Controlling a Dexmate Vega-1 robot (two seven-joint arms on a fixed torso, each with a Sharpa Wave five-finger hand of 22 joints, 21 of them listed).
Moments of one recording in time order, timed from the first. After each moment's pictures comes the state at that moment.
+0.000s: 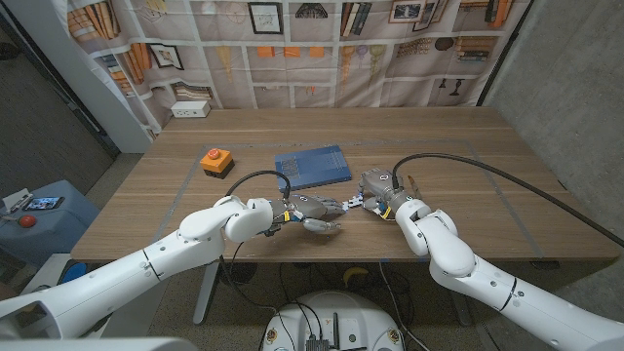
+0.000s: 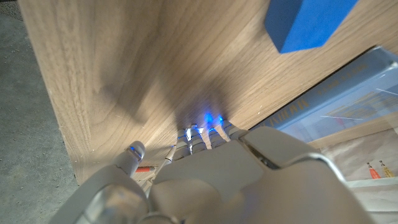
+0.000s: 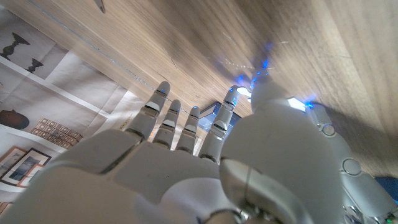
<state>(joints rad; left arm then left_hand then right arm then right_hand) 0.87 0.89 0.75 -1.99 0.74 -0.01 -0.42 -0.02 0.06 0.59 0.20 0.20 0.04 -0.04 0.18 0.17 0.00 -0.07 0.18 0.17 -0.17 -0.03 0.19 0.18 -0.17 -0.03 0.20 0.18 -0.98 -0.75 -0.77 -2.04 -1.19 -0.53 0.30 0.99 -0.03 0.33 -0.16 0.19 0.74 -0.22 0.59 0.22 0.28 -0.05 0.20 0.20 0.18 0.03 0.31 0.27 0.39 0.08 0.19 0.16</state>
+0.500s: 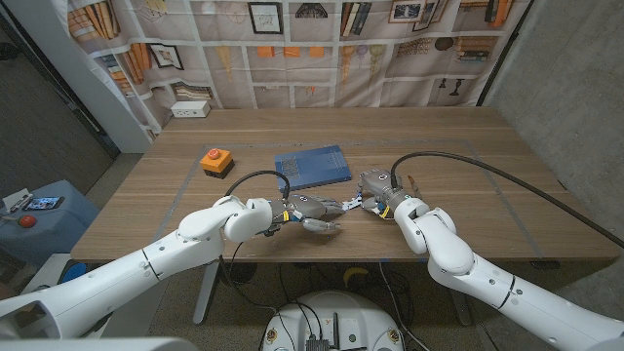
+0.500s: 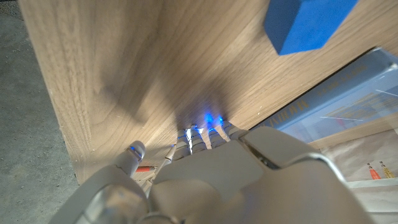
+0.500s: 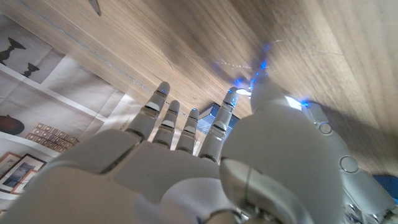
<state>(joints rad) 0.87 0.89 0.75 -1.99 0.73 -0.01 -0.42 -0.02 0.06 0.59 0.20 0.20 0.04 -0.04 0.18 0.17 0.00 -0.07 0.19 0.17 -0.17 -0.03 0.19 0.18 -0.17 -0.03 0.20 0.18 -0.97 -0.75 -0.77 -2.05 -1.18 -0.53 0.33 0.98 -0.05 0.32 -0.15 0.19 0.68 -0.22 0.56 0.22 0.25 -0.04 0.20 0.20 0.16 0.05 0.30 0.27 0.39 0.08 0.19 0.16</state>
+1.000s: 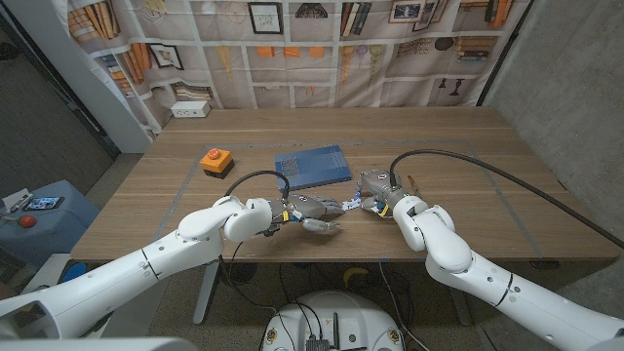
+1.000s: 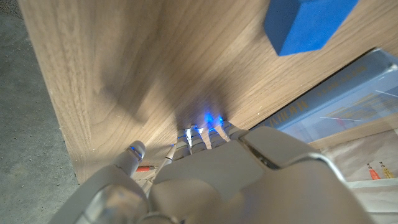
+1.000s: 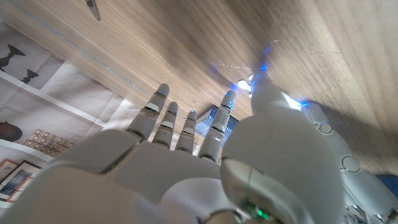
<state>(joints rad) 0.87 0.89 0.74 -1.99 0.73 -0.01 -0.41 -0.02 0.06 0.59 0.20 0.20 0.04 -0.04 0.18 0.17 0.00 -0.08 0.19 0.17 -0.17 -0.03 0.19 0.18 -0.17 -0.03 0.20 0.18 -0.96 -0.74 -0.78 -2.06 -1.18 -0.55 0.38 0.97 -0.06 0.31 -0.15 0.20 0.59 -0.21 0.52 0.21 0.22 -0.01 0.19 0.20 0.14 0.06 0.29 0.28 0.38 0.09 0.19 0.16</state>
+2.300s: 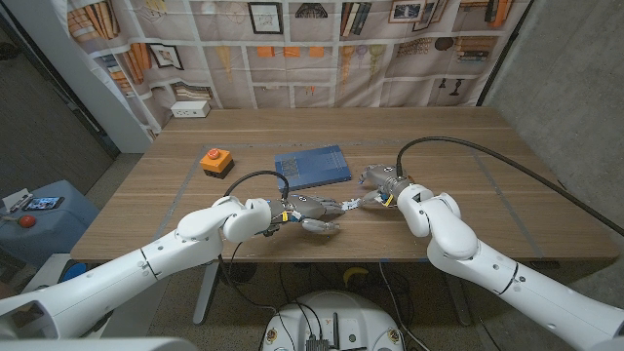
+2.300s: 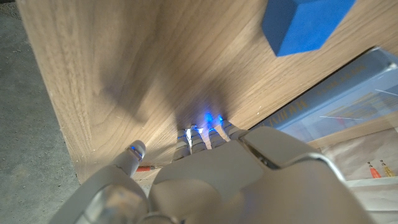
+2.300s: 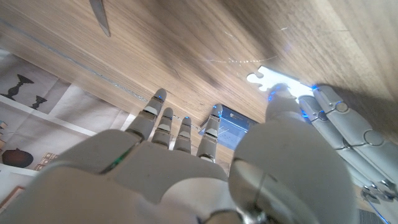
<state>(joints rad) 0.87 0.89 0.74 -1.98 0.73 -0.02 -0.40 -0.02 0.06 0.61 0.19 0.20 0.04 -0.03 0.18 0.17 0.00 -0.08 0.19 0.17 -0.17 -0.03 0.19 0.18 -0.17 -0.03 0.20 0.18 -0.95 -0.75 -0.73 -2.12 -1.08 -0.60 0.47 0.76 -0.08 0.22 -0.07 0.27 0.35 -0.14 0.39 0.20 0.11 0.03 0.19 0.21 0.06 0.09 0.25 0.29 0.30 0.11 0.19 0.17</state>
